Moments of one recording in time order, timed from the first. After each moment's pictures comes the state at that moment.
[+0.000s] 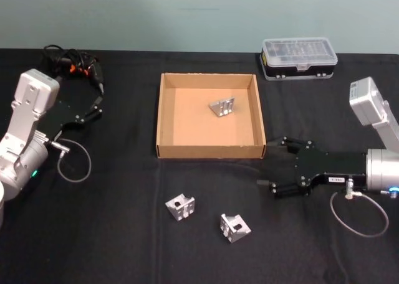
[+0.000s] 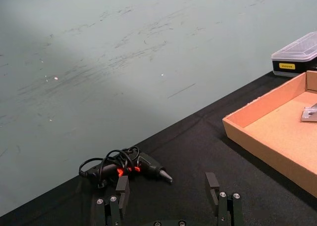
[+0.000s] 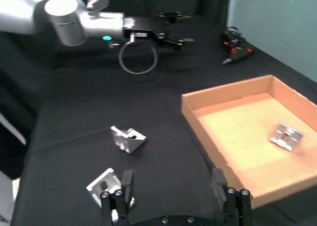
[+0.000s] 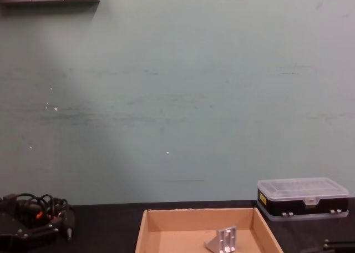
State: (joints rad) left arm -0.20 0.60 0.45 -1.41 -0.25 -0.12 0.03; right arm 0.30 0.72 -0.47 -1.49 0.46 0.10 0.95
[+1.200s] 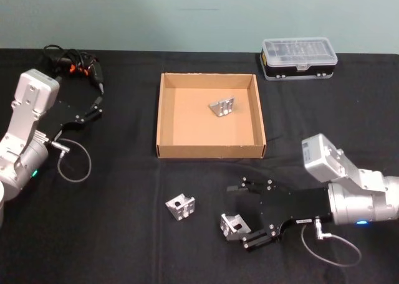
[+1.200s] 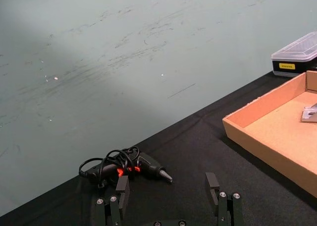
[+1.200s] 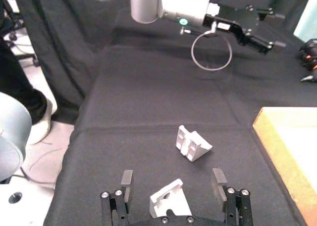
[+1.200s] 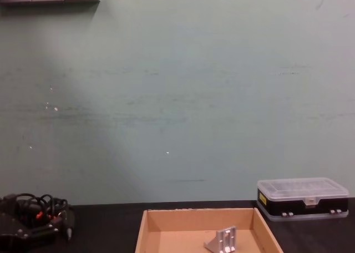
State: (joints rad) left arm -0.20 0.60 0.45 -1.41 -0.25 -0.12 0.03; right arm 0.33 0.72 -0.66 -1.53 0.35 -0.08 0.97
